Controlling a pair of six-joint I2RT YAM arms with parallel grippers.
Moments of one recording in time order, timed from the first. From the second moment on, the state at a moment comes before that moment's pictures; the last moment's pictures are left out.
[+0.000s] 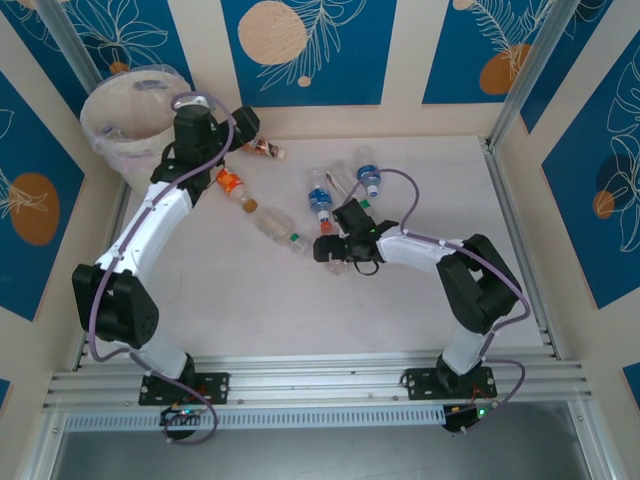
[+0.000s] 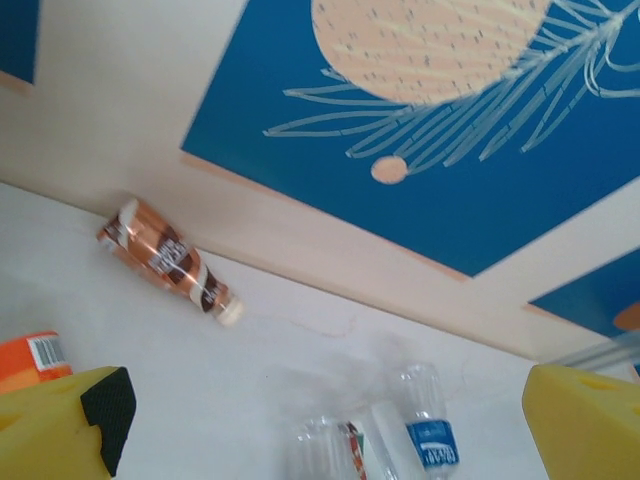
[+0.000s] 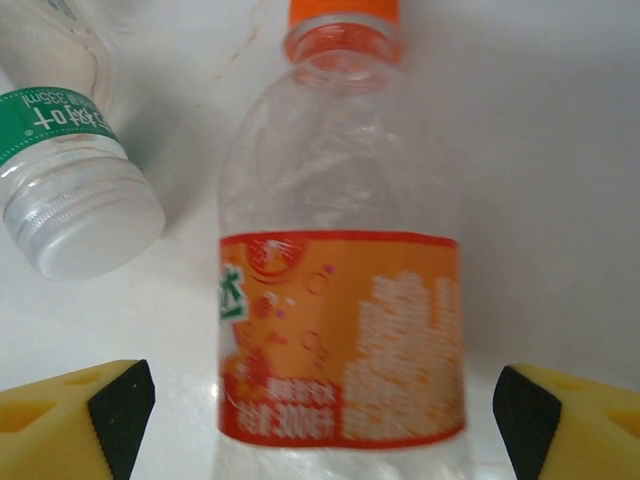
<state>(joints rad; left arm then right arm) -0.26 1.60 1.51 -0.22 0.00 -0.63 0.64 1.75 1.06 -0.35 -0.04 0.52</state>
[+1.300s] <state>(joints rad) -0.30 1.62 1.13 0.09 0.59 -0.77 0.76 1.61 0.91 -0.07 0.18 0.45</state>
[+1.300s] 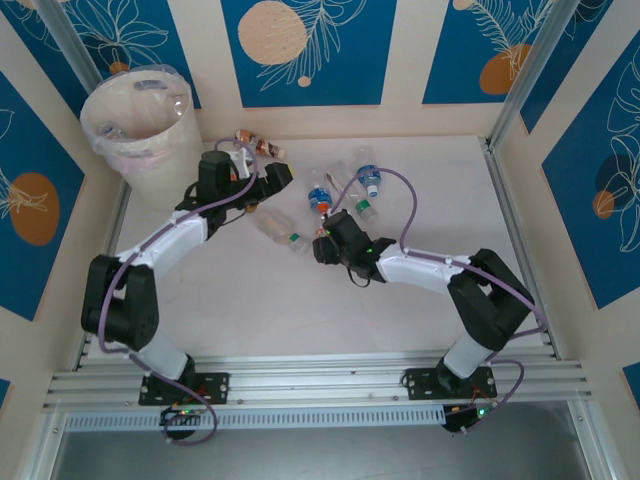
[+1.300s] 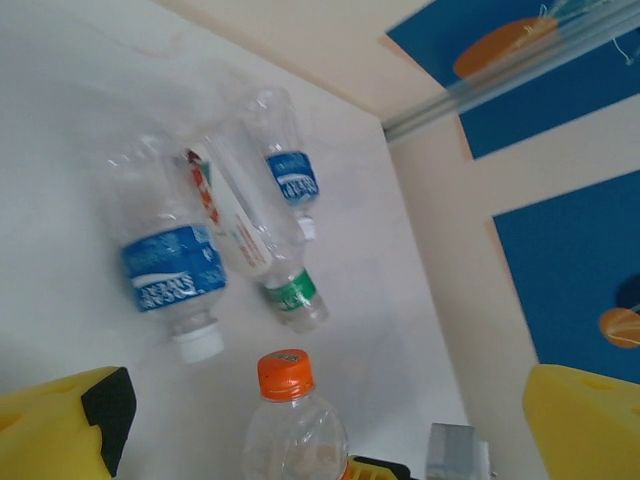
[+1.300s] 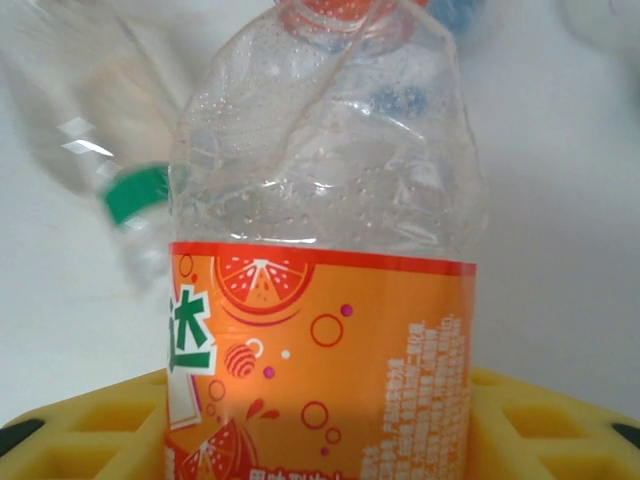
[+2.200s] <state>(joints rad) -0.34 1.67 1.19 0.02 0.66 -0.63 0.66 1.66 0.93 0.35 -0.49 0.34</state>
